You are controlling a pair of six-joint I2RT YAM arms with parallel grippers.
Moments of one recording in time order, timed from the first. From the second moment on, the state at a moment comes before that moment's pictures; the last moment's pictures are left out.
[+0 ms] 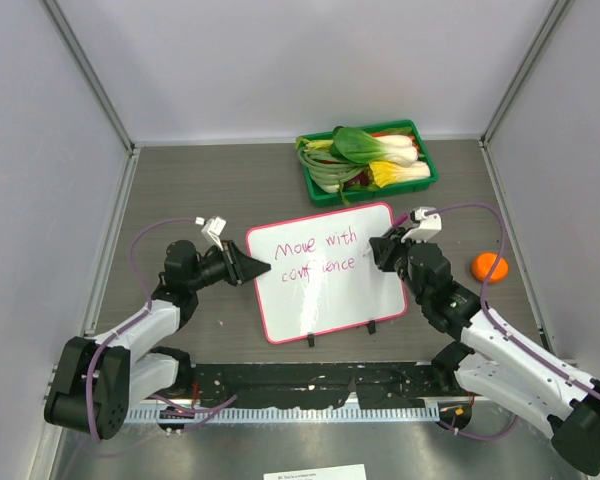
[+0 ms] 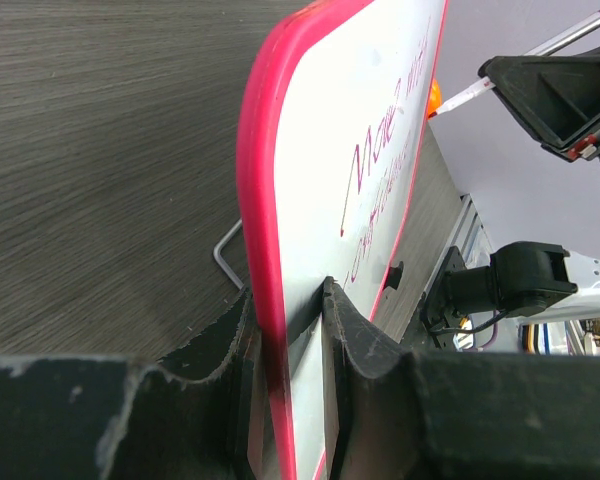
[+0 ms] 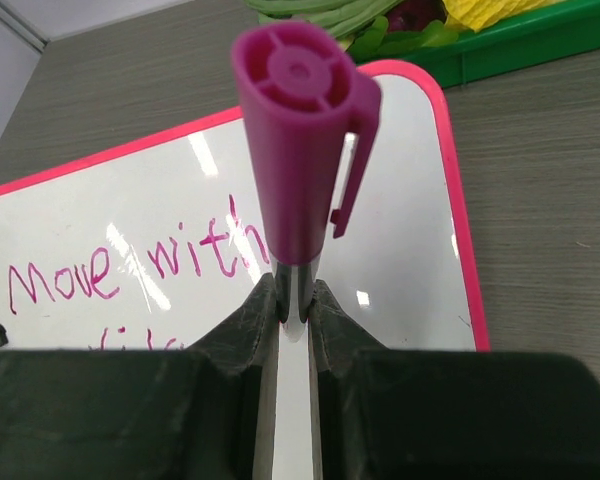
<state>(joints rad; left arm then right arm) -0.23 1.09 0.30 0.52 0.73 -0.65 0.64 0.77 0.50 0.03 0.34 0.50</state>
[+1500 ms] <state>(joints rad) -0.23 1.10 0.30 0.53 0.73 -0.65 0.64 0.75 0.41 0.08 0.33 0.52</state>
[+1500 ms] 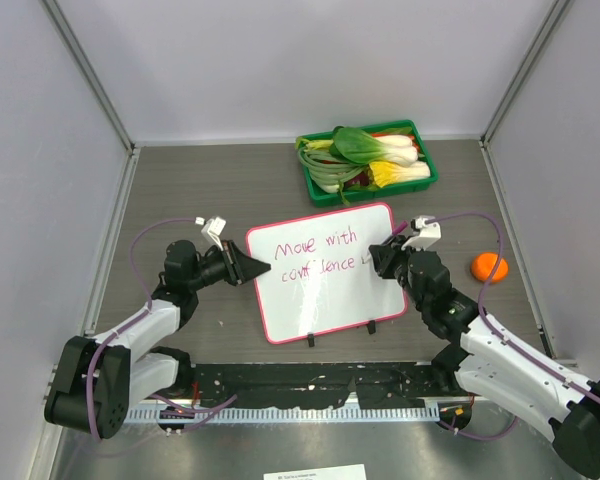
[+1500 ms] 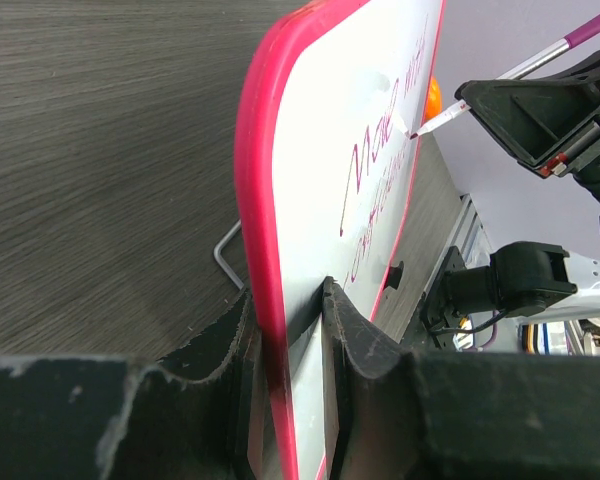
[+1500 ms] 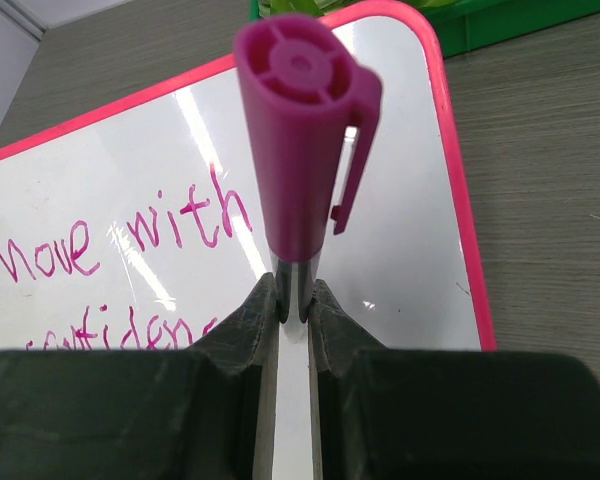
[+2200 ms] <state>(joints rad) -0.23 1.10 0.30 0.53 0.73 -0.65 0.64 0.81 0.46 0.08 0.37 0.50</state>
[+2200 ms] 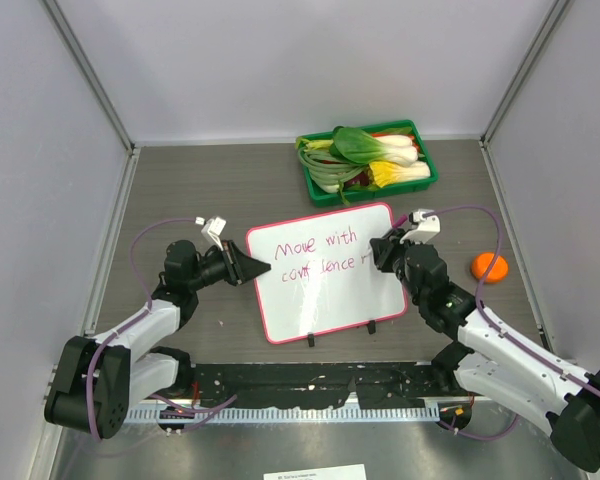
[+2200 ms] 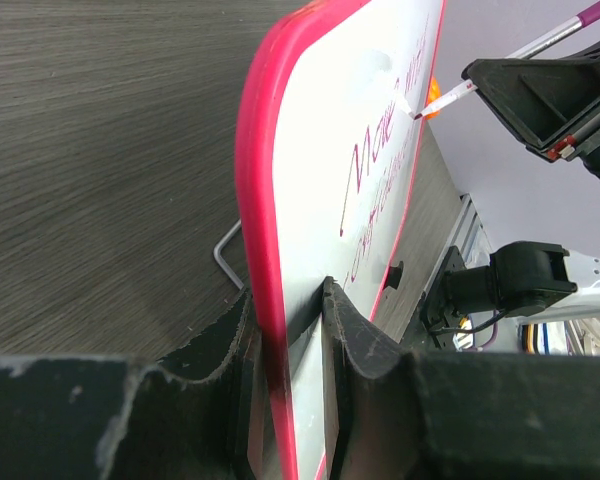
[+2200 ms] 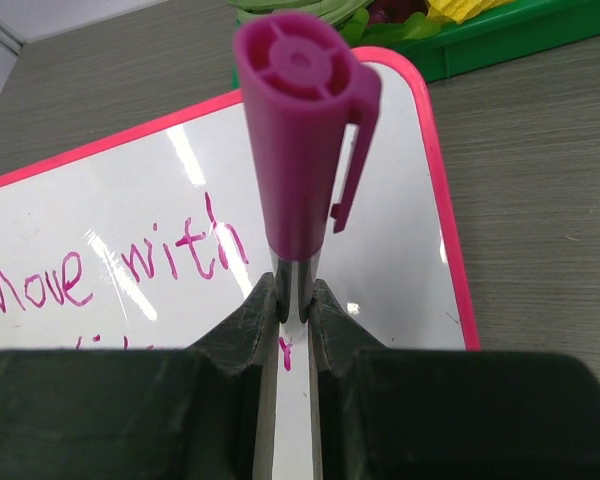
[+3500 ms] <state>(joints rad) -0.23 1.10 0.30 0.53 0.73 -0.65 0.64 0.73 0.45 0.01 0.37 0.50</state>
